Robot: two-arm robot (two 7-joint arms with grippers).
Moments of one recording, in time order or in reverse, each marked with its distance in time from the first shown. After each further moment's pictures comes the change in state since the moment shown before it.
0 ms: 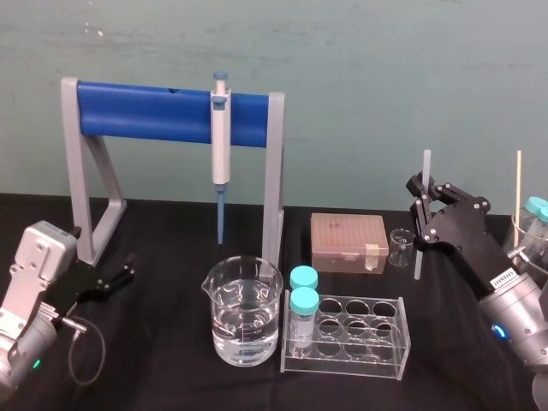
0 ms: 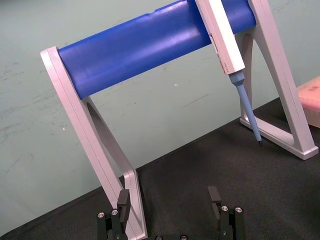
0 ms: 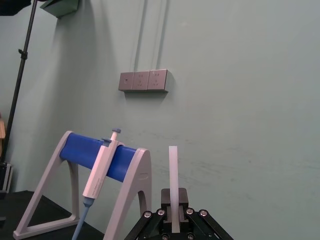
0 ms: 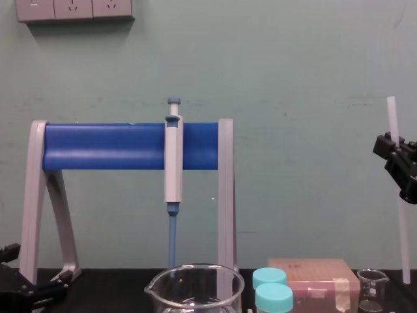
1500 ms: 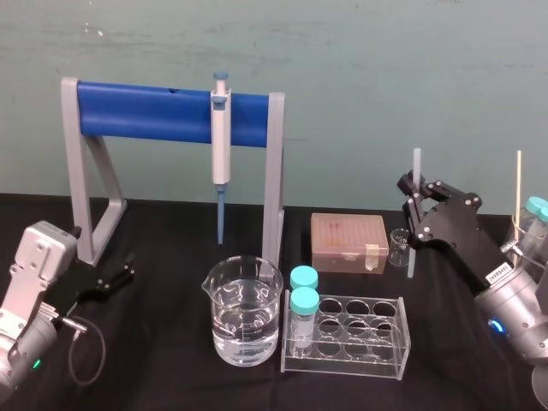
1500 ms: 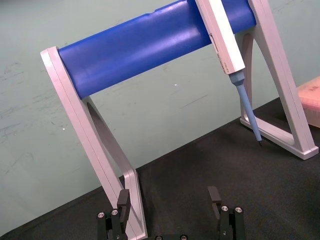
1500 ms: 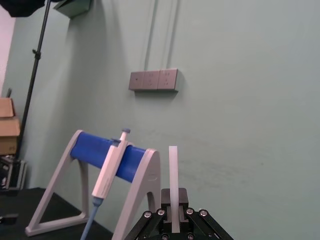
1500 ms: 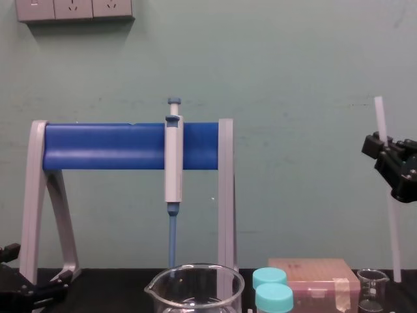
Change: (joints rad) left arm 0.000 0.000 0.000 0.000 0.000 0.000 0.000; right arm 0.033 0.038 -0.049 0.016 0.039 0.006 0.019
